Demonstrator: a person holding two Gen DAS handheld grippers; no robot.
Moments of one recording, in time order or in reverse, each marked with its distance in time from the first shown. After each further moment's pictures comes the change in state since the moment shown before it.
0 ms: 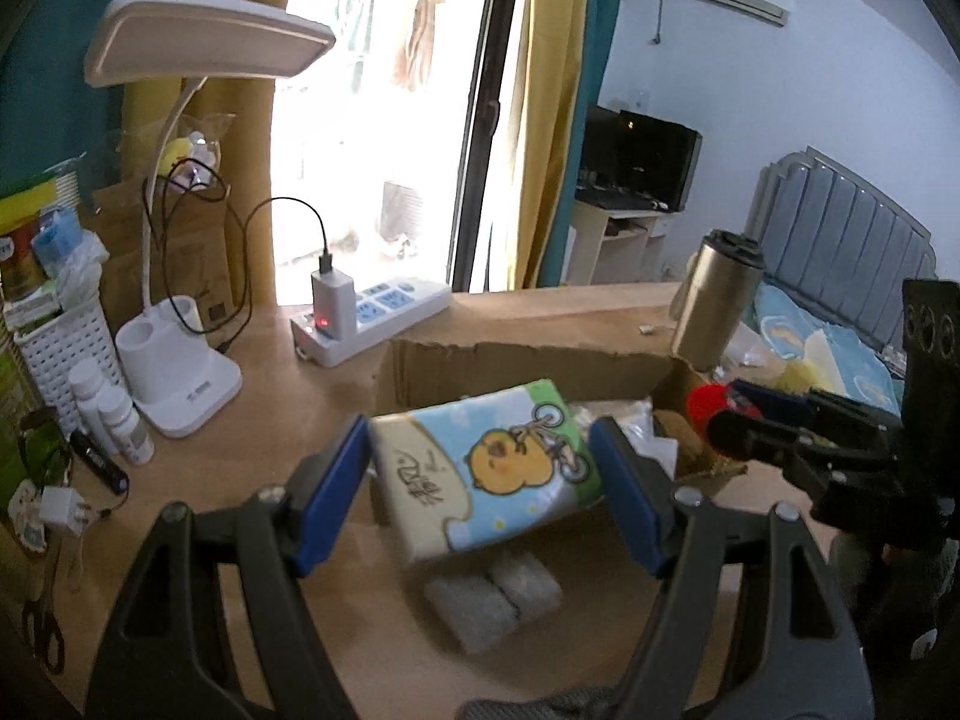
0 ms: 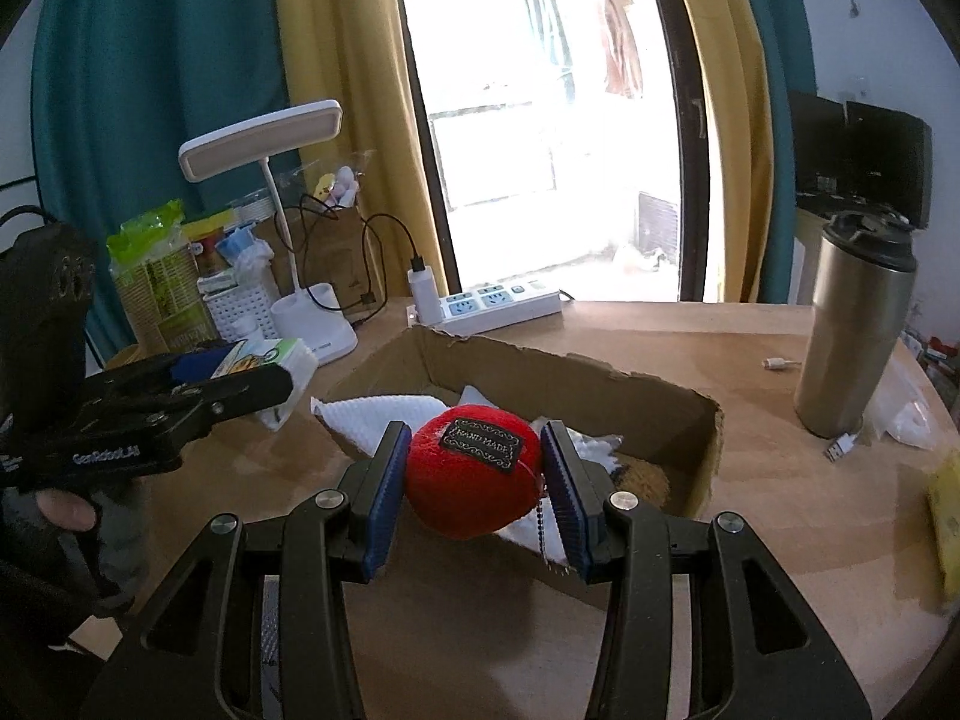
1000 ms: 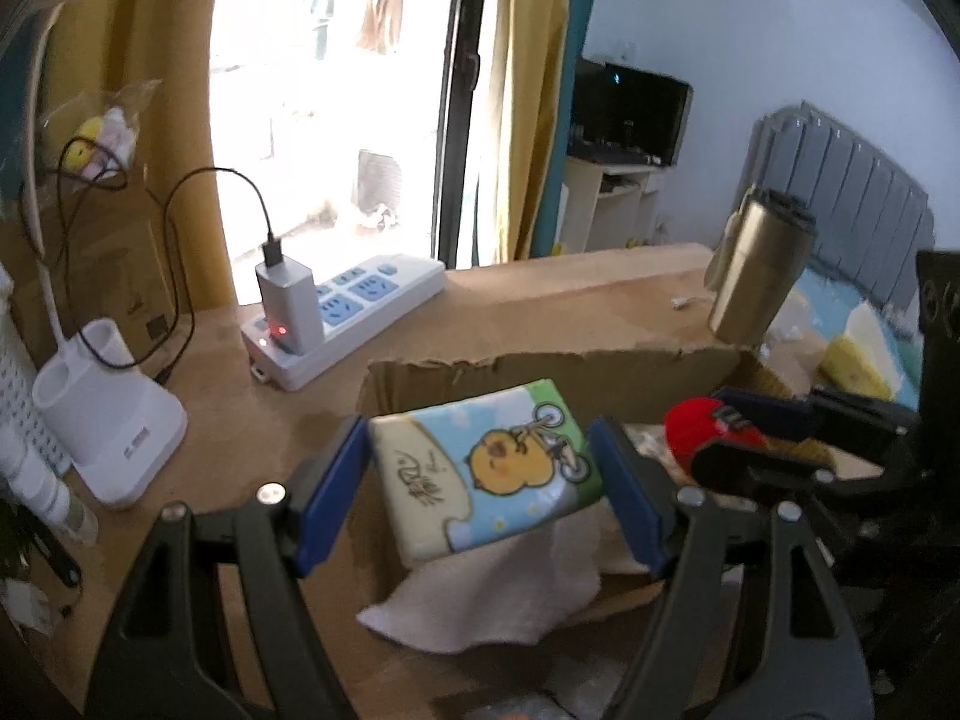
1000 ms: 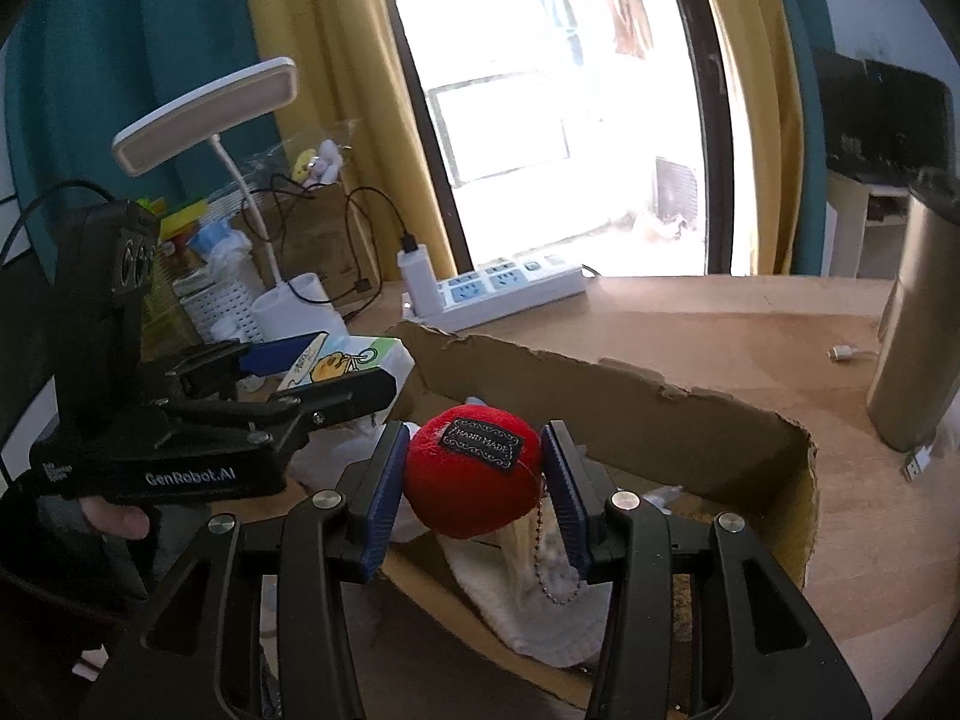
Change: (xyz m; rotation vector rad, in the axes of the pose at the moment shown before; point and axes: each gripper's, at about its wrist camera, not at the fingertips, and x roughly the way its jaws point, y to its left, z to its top) left arm 0.098 0.015 0.024 0.056 0.094 -0.037; right arm 0.074 -0.016 0.011 0.060 0.074 0.048
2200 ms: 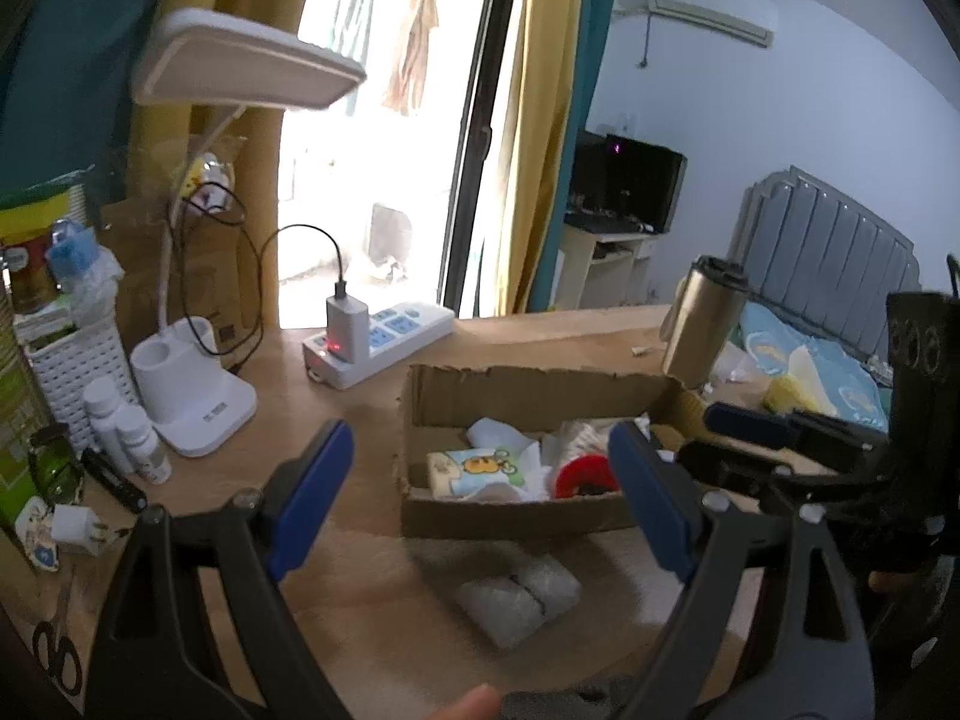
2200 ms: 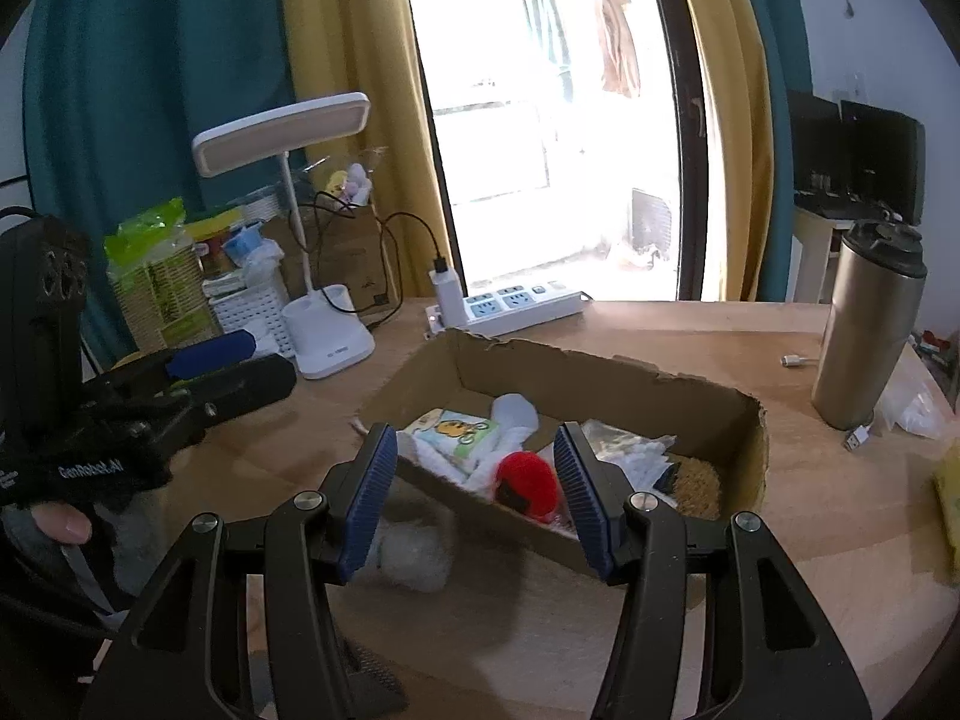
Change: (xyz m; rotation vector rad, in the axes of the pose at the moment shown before) left arm -0.111 0.004 -0.030 -0.047 -0.149 -0.003; right arm -0.067 0.062 -0.016 -0.040 -0.067 -0.079
